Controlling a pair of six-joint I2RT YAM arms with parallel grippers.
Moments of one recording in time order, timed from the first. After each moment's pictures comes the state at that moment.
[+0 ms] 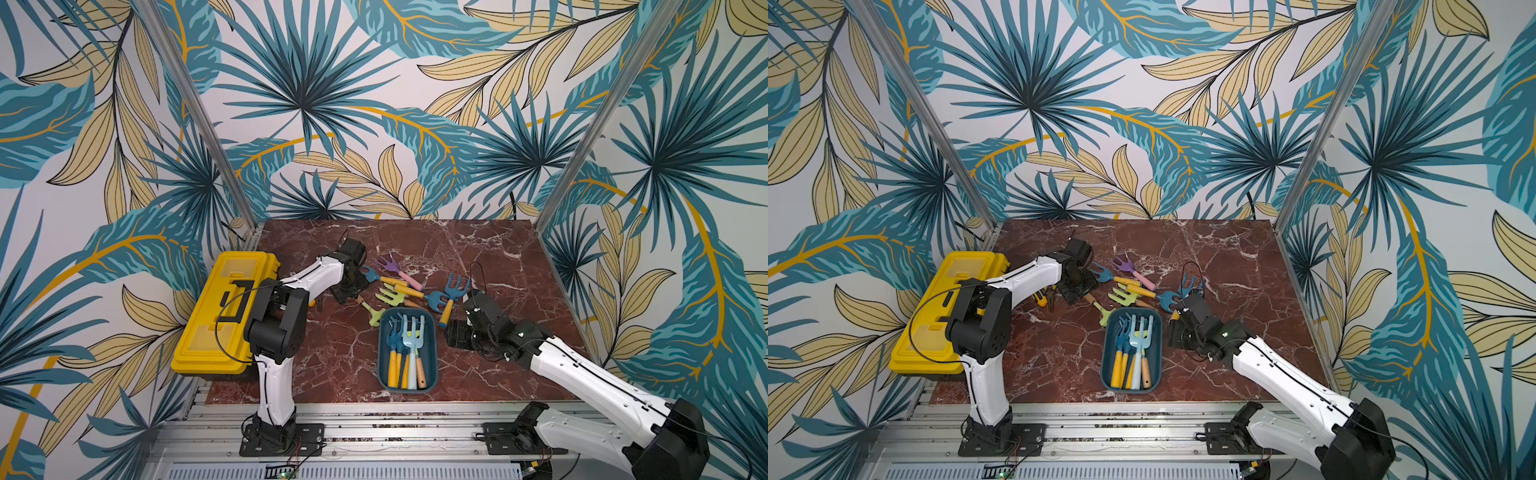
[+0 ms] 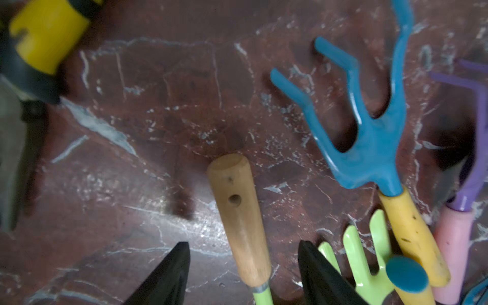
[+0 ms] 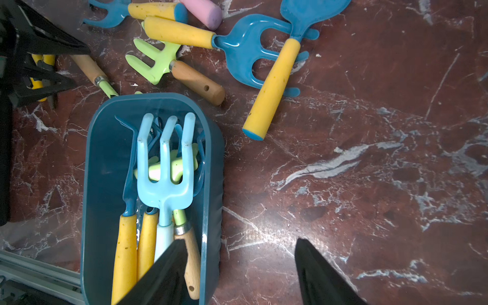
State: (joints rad) left arm -0.35 2.00 1.46 -0.76 0.00 -1.03; right arm 0.63 1.08 0.79 -0.70 0.10 0.71
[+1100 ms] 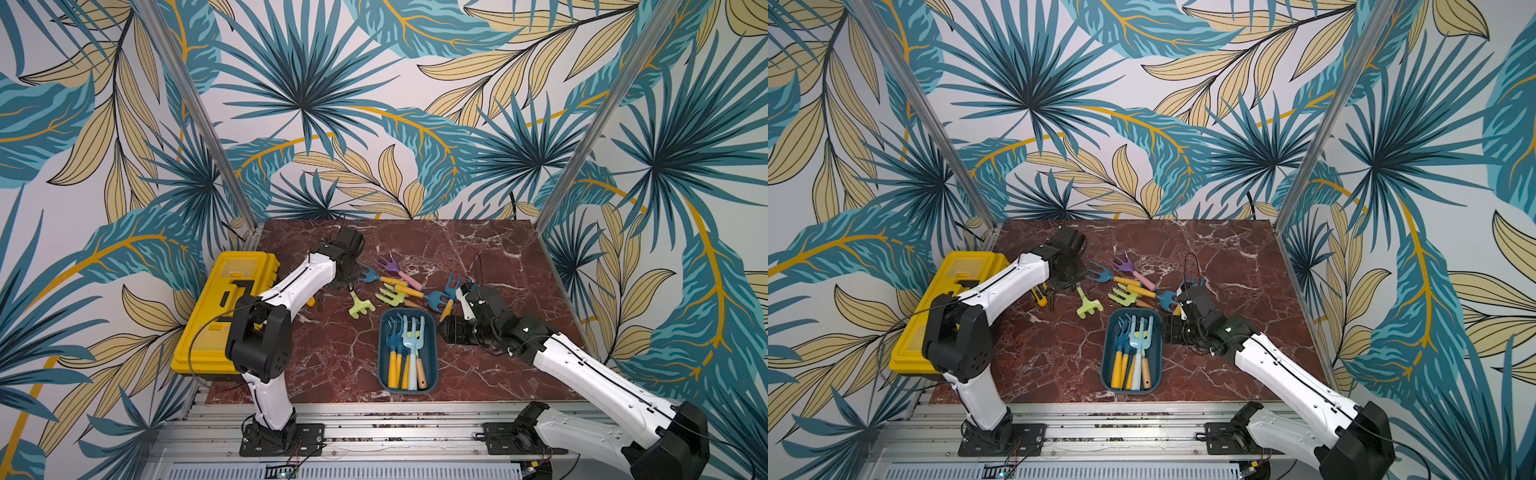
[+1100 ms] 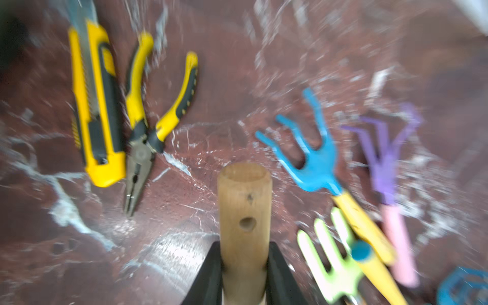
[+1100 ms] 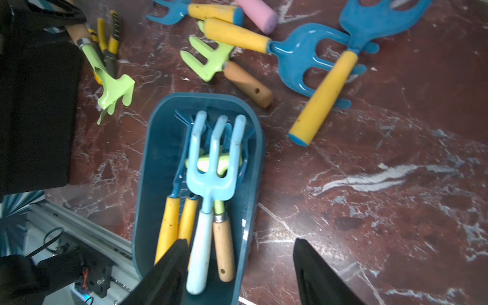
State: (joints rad) left arm -0.37 1.76 1.49 -0.81 -0.18 -0.88; right arm 0.62 1.08 0.88 -0.68 -0.07 0.61
